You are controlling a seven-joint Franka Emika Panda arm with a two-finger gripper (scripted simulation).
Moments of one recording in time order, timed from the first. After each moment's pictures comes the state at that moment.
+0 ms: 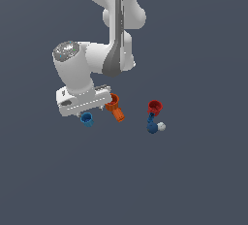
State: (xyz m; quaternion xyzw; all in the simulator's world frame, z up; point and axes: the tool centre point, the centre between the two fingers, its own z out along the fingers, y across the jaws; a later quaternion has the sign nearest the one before) arm -0.002 -0.147 0.149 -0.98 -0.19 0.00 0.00
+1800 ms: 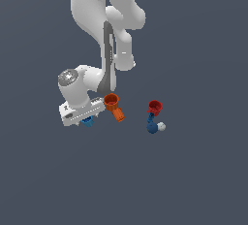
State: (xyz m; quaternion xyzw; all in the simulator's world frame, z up) arm -0.024 -0.188 0.041 -0.97 -0.25 0.00 0.00
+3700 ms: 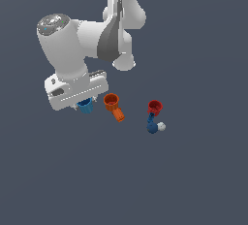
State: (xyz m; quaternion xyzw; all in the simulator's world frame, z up) arm 0.005 -0.152 0.214 -0.97 -0.25 0.00 0.00
